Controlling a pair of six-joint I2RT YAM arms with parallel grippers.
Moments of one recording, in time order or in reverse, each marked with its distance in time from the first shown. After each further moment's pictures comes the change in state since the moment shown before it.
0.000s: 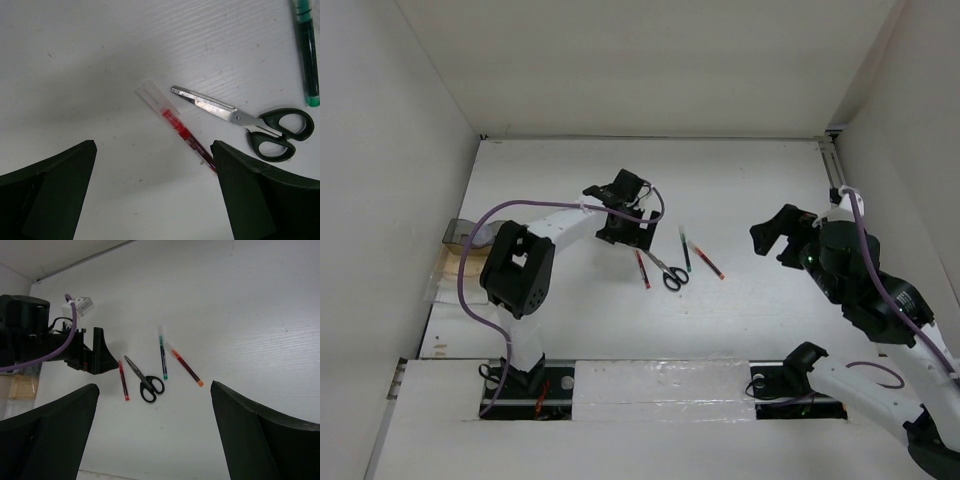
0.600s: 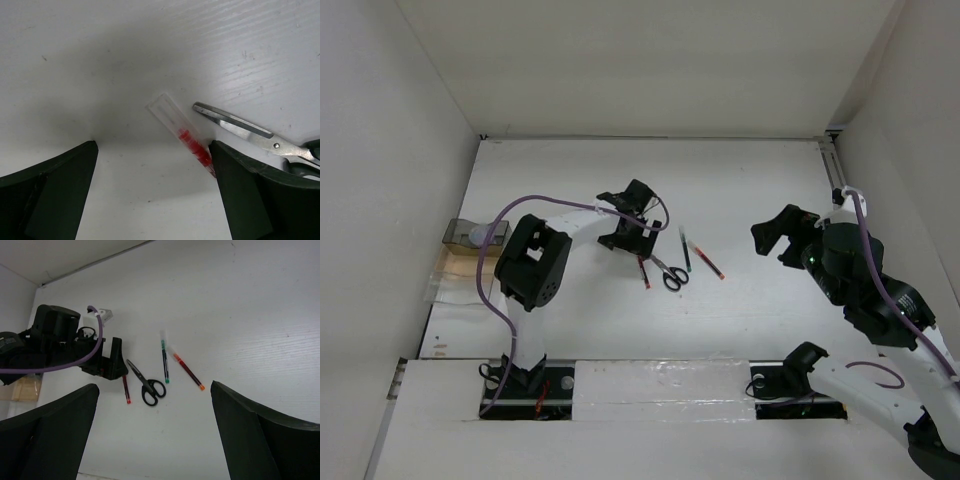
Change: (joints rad) left arm -0.030 0.100 0.002 0.014 -0.106 -0.008; right arm 0.000 -0.011 -0.012 0.027 0.004 -0.010
